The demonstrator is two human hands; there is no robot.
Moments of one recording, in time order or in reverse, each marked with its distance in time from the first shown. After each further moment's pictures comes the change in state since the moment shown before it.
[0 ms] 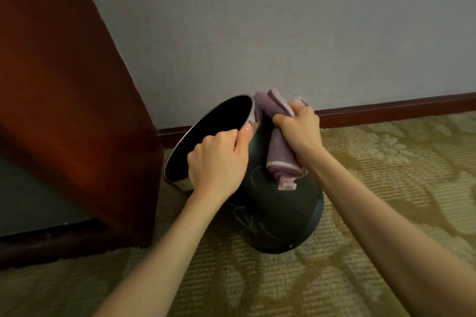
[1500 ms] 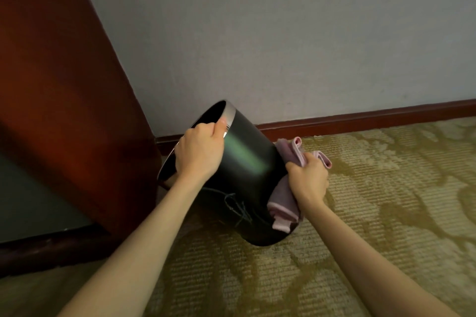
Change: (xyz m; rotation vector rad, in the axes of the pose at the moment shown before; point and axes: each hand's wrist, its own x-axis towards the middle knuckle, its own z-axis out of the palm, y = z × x) left_hand 0.035 -0.024 0.000 0.002 -0.016 -0.111; right_hand -0.049 0.062 -0.002 -0.120 0.242 0.198
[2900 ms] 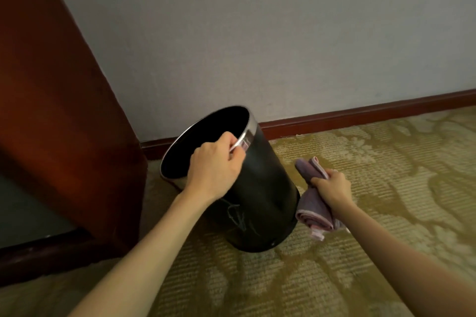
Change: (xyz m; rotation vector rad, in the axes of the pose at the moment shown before) left_hand -0.049 0.039 0.003 -0.101 -0.116 0.368; right_hand 0.045 0.099 -0.067 -0.090 -0.165 0.075
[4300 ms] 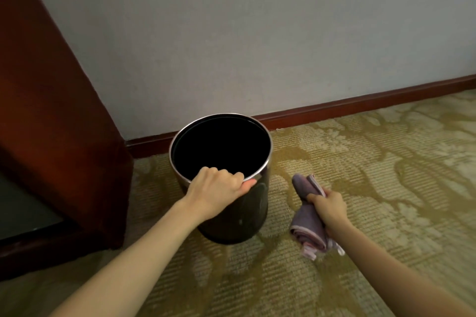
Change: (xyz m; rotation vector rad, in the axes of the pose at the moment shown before) left_hand -0.050 0.023 0.028 0.444 -0.200 0.565; right_hand -0.061 0.056 -0.030 0.152 0.043 0.217
